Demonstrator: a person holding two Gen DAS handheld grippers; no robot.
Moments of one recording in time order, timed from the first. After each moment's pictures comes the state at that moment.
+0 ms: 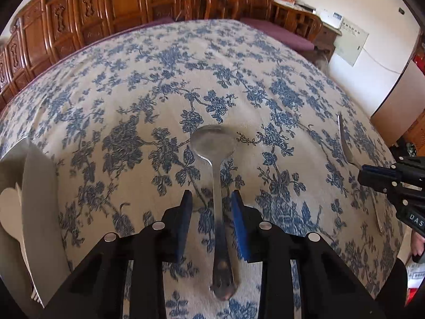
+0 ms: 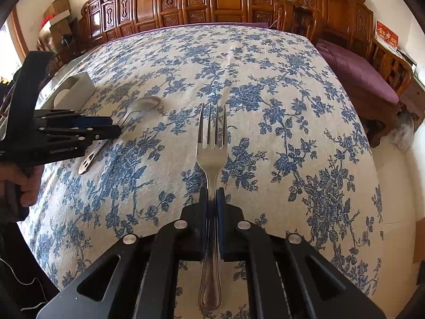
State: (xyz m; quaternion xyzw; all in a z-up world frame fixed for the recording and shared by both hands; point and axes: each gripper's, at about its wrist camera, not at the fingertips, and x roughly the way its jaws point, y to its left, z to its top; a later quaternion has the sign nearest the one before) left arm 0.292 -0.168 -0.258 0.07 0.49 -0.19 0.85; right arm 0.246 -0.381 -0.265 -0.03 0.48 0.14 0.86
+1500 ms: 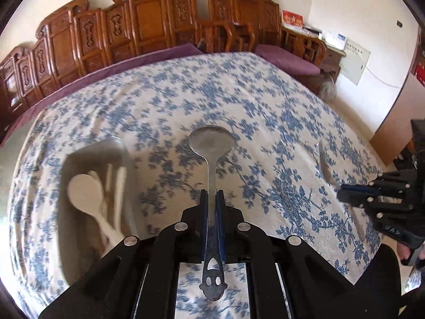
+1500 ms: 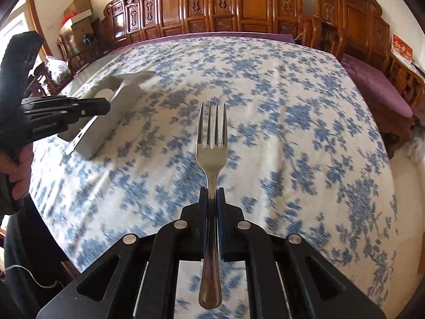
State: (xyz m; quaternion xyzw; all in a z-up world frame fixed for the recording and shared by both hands) left arm 0.234 -0.089 -0.176 0.06 0.43 -0.16 0.89; right arm 0.213 -0.310 -0.228 -0.03 0.46 0.20 0.86
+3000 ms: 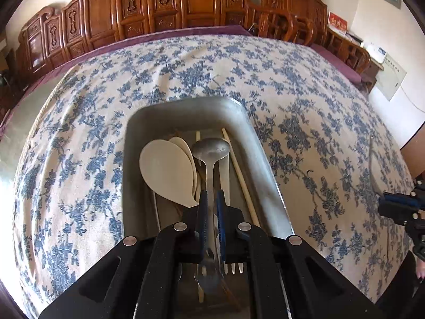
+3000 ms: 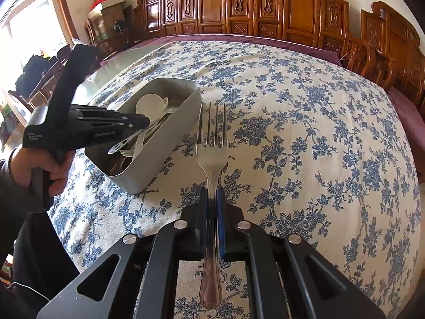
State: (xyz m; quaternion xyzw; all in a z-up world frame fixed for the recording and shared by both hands) left arm 0.279 0.030 -0.220 0.02 0.48 -0.09 0.87; right arm 0.245 -0.184 -0.214 -0.07 0.45 0.27 0.85
